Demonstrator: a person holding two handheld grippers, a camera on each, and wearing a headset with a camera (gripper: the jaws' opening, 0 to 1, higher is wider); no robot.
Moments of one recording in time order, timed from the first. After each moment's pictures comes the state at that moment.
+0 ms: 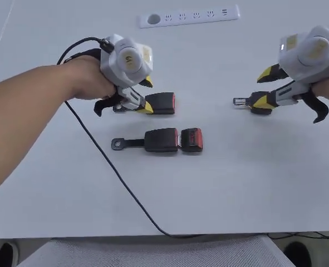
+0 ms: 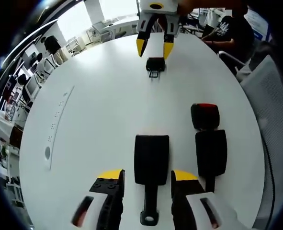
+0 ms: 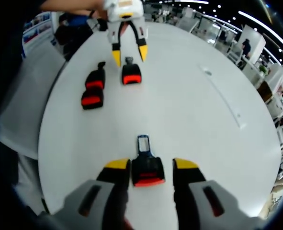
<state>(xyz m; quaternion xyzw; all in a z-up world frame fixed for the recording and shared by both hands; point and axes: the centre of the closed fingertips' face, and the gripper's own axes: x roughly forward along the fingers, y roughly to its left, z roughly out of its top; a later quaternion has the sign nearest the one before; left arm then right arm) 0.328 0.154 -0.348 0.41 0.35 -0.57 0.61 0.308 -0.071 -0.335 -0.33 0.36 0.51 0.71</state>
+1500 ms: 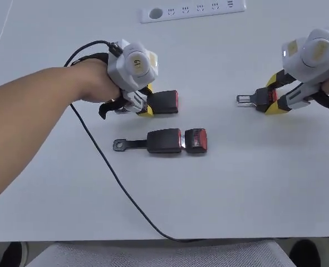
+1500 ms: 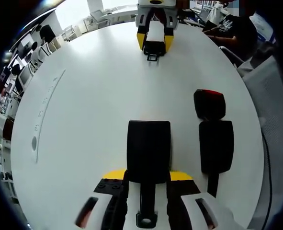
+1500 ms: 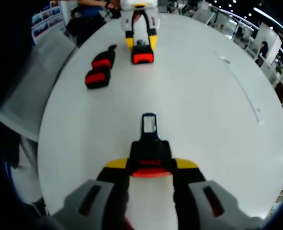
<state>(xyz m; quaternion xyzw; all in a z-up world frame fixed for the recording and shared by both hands) 0.326 0.161 -0.375 0.41 0.41 -0.57 0.59 0.303 -0.075 -0.370 -0.34 0.39 0.55 0.65</state>
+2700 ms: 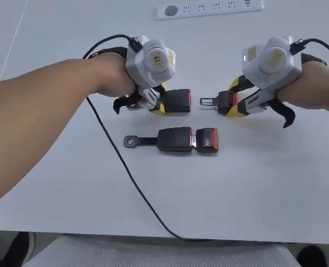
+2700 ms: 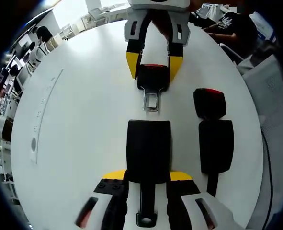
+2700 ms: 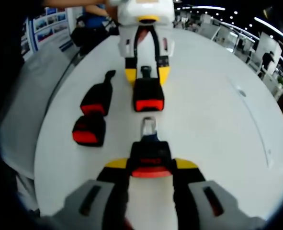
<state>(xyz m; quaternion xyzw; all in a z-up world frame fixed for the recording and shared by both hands) 0.327 0.161 -0.374 0.42 0.41 -0.57 0.58 0.315 0.040 -0.368 -0.31 0.34 0.59 0.66</state>
